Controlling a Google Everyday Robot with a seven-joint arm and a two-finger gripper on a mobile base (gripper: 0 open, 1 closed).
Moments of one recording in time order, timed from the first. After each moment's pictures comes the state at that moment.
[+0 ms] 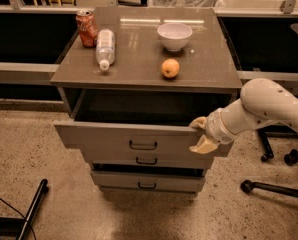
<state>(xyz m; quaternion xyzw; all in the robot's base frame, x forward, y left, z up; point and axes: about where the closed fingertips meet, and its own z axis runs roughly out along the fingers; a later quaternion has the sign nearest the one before) 0.542 -0.151 0.664 -0.68 0.68 0.13 0.25</state>
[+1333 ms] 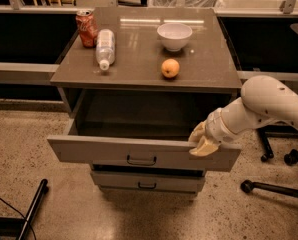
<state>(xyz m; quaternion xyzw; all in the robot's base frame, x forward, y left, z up) 0.529 -0.150 0.674 -0.69 0.67 0.14 0.24</state>
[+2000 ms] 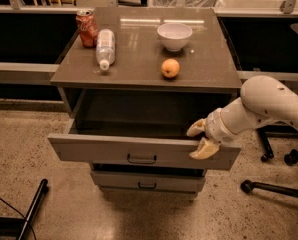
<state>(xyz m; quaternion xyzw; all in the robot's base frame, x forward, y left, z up) 0.528 -0.150 0.674 -0.69 0.67 0.14 0.24</state>
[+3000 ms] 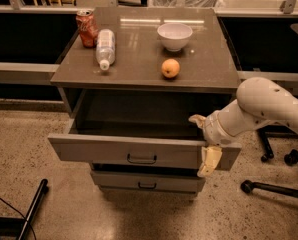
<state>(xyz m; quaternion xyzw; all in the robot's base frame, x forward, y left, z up) 0.520 -0.147 0.668 -0.69 0.67 0.14 0.23</state>
